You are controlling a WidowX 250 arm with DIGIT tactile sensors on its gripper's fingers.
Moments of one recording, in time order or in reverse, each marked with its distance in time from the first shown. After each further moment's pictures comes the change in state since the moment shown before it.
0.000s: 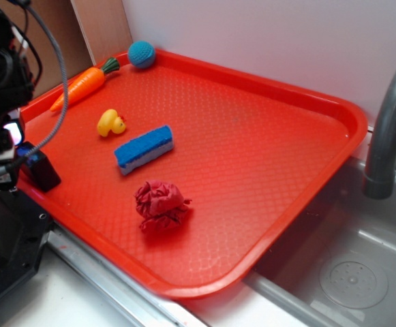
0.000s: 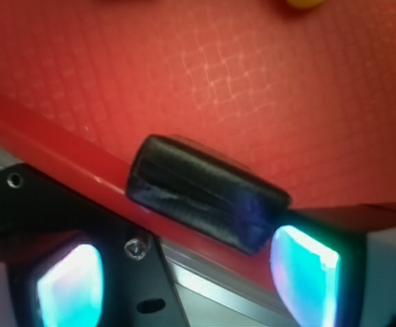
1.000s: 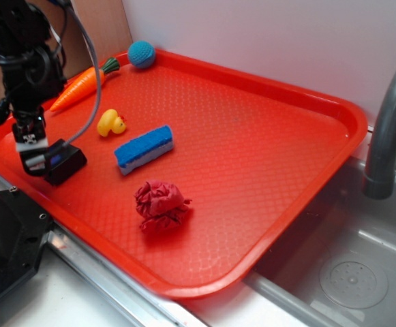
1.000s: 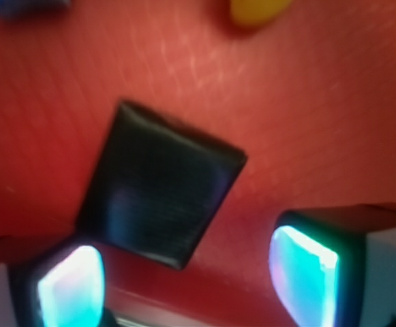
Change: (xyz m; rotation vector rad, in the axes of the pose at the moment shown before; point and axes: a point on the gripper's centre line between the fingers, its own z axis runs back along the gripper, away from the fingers) arm 0.030 0.016 0.007 0.080 -0.042 0.098
